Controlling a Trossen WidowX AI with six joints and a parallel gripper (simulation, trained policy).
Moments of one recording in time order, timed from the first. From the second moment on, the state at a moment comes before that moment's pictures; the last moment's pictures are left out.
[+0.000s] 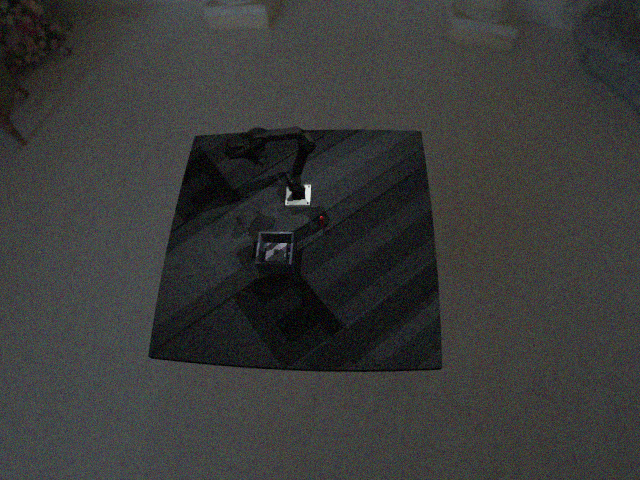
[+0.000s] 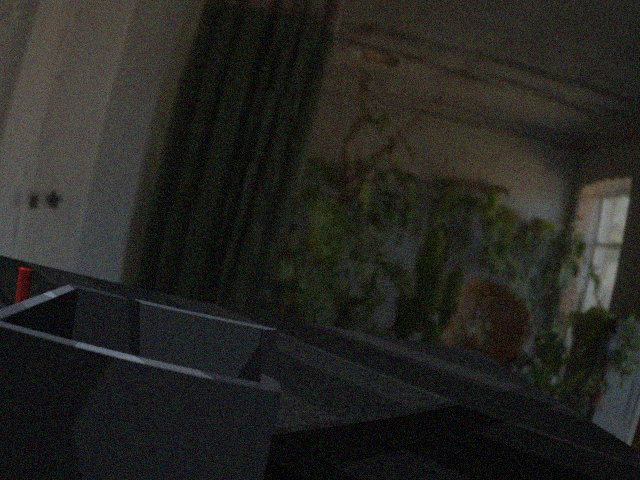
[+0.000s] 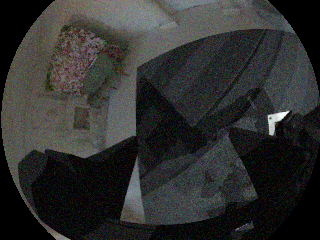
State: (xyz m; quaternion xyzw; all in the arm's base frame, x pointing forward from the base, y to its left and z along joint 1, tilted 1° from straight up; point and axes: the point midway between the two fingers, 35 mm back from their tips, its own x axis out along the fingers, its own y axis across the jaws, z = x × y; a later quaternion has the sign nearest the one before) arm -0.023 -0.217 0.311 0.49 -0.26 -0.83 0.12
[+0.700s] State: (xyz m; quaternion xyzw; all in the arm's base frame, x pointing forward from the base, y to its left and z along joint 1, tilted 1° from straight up) arm 0.088 -0.184 0.291 0.54 -0.01 -0.76 0.37
